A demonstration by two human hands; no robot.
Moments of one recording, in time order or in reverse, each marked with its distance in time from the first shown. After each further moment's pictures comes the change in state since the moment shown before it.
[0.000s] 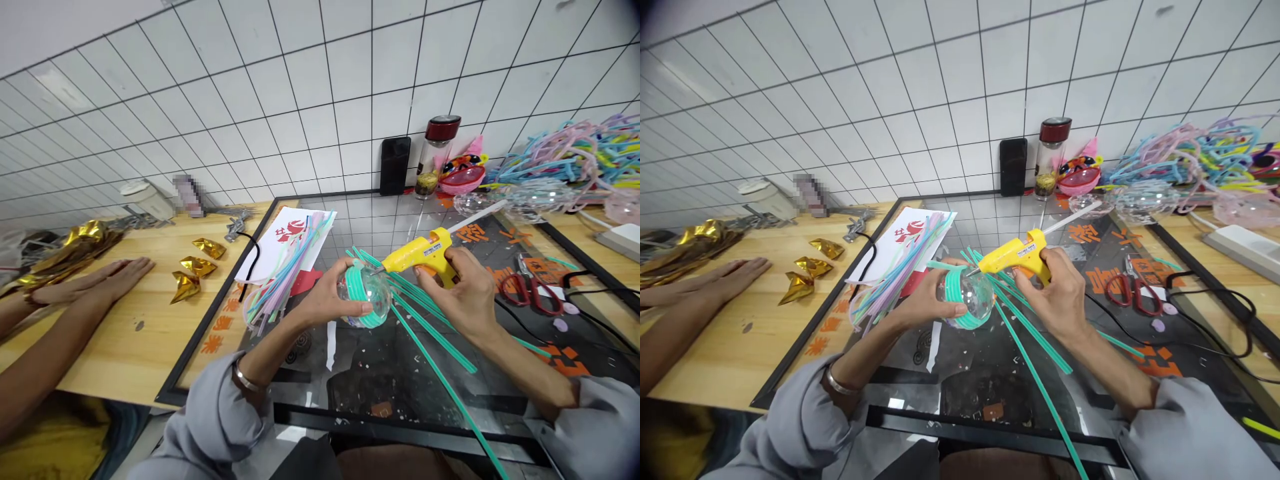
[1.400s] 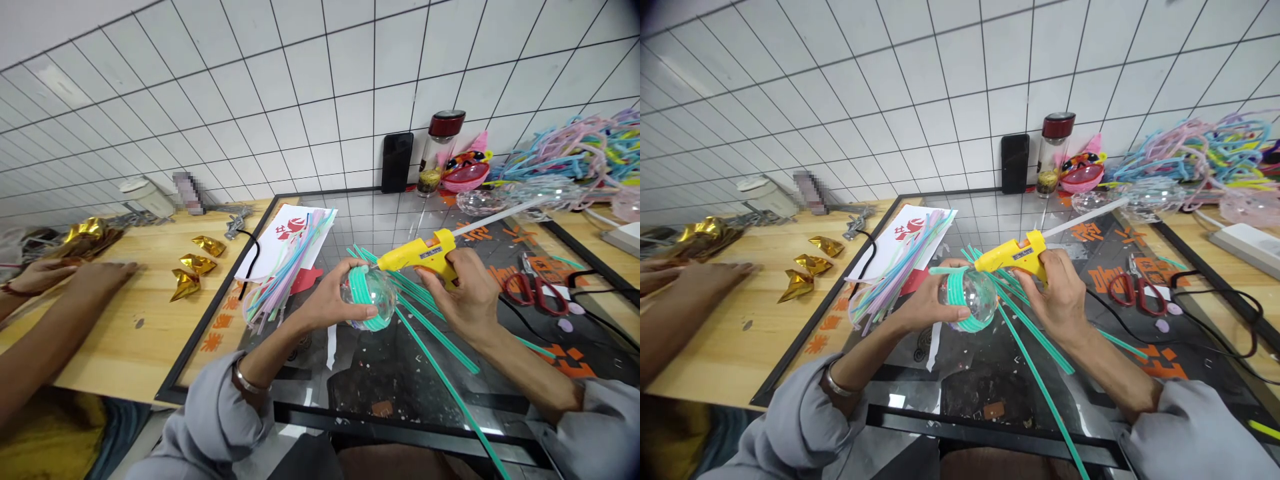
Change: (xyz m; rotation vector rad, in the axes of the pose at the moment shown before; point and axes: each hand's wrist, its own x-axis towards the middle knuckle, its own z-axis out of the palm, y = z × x) left_hand -0.004 0.007 0.006 -0.029 -0.010 -0.053; right_hand -0.003 -0.002 0.000 -0.070 0.043 -0.166
